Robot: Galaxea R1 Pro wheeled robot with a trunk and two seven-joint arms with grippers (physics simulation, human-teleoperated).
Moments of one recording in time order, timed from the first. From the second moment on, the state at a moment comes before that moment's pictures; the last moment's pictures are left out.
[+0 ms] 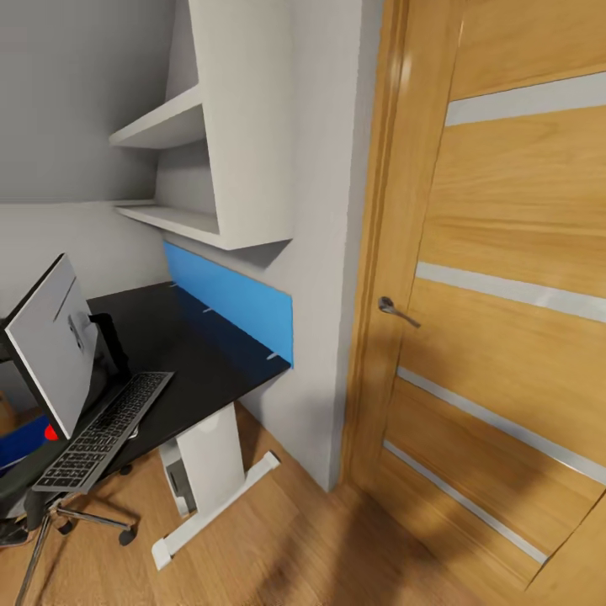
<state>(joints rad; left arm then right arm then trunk) 0.00 -0.05 0.01 -0.23 0.06 -0.29 0.10 -0.06 0.10 0.00 -0.24 0.01 -0.45 -0.13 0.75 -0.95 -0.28</state>
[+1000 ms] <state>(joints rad) 0.00 -0.04 0.03 -0.21 0.19 -0.50 0.09 -0.18 0.12 0.00 -0.24 0.01 -0.46 -0.13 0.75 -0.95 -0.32</state>
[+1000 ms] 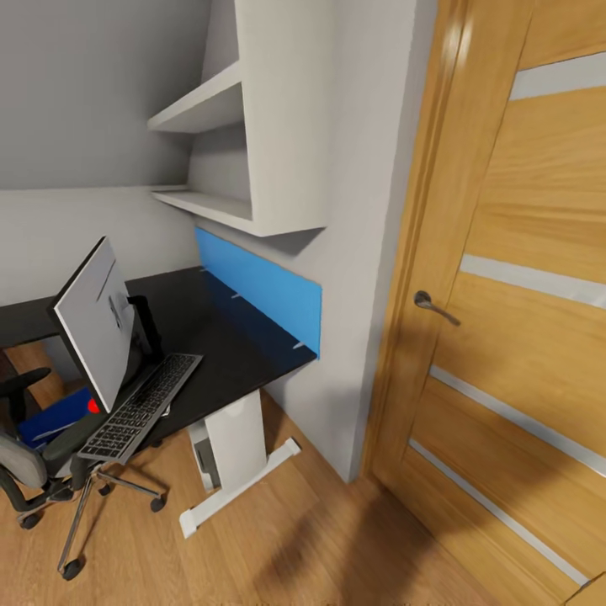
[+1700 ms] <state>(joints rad) 0.00 -0.04 0.03 -0.21 0.21 -0.50 0.08 -0.18 0.11 0.01 -0.13 0.07 -0.59 -0.12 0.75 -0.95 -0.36</state>
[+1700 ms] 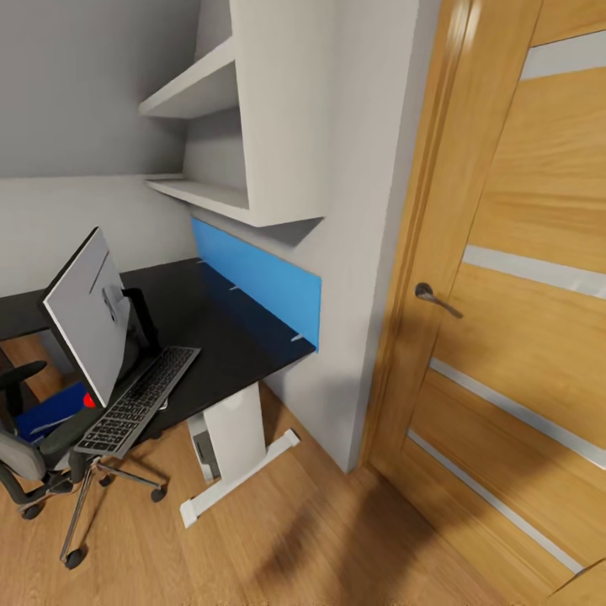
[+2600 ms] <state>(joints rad) 0.00 -0.04 0.03 -0.21 0.21 -0.50 0.08 -0.19 0.11 0.01 -0.12 0.09 -0.61 -0.13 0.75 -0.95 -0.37</state>
